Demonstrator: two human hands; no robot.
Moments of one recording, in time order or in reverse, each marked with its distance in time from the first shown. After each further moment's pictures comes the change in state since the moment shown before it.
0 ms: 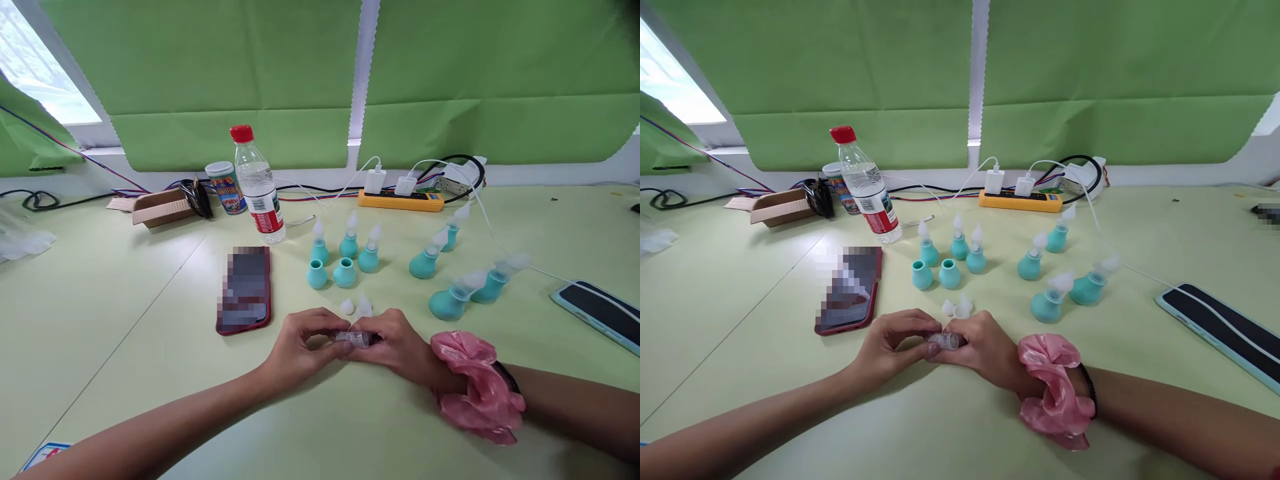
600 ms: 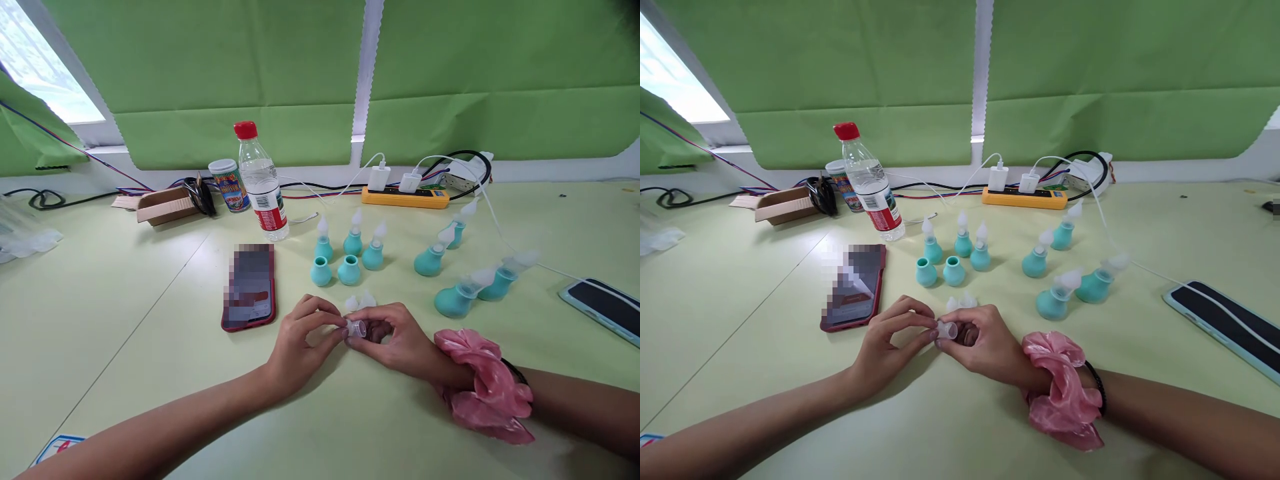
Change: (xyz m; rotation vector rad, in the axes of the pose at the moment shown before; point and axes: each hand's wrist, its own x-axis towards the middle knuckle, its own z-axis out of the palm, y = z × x) left_hand -0.004 -0.003 -0.003 0.376 0.187 0.237; right_hand 0.000 -0.008 0.009 0.253 0.082 0.304
